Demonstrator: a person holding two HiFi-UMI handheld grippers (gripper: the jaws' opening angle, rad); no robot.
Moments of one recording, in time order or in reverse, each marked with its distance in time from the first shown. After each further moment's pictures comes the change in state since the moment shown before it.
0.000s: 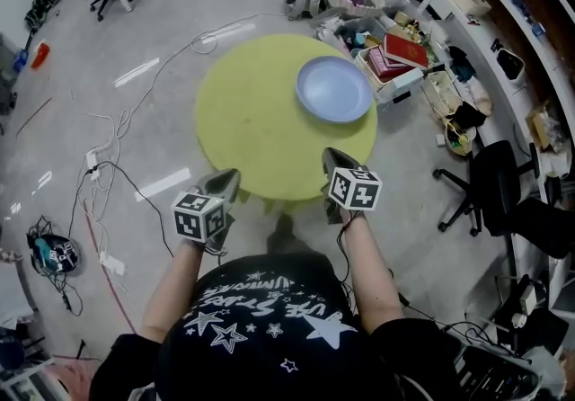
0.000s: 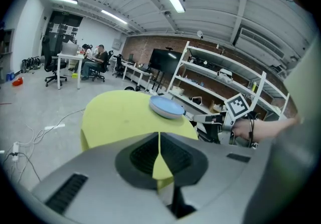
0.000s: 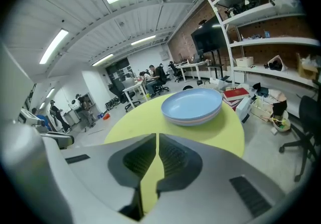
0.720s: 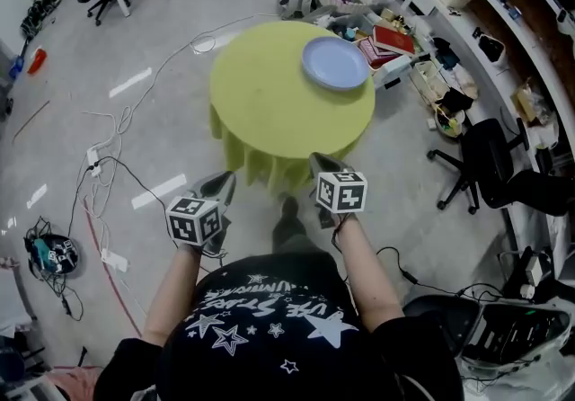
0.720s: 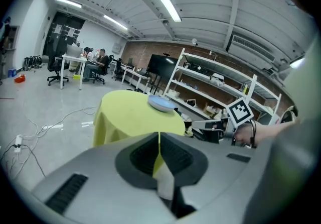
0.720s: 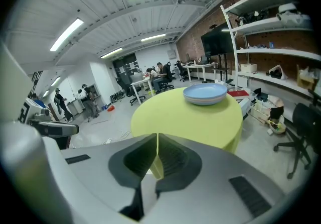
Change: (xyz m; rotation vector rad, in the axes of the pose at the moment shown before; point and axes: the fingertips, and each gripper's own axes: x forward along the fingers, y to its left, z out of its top) left arm -0.125 -0.006 -0.075 -0.003 -0.056 -0.032; right arm -0.081 0.118 -0.092 -0.098 0.018 0.007
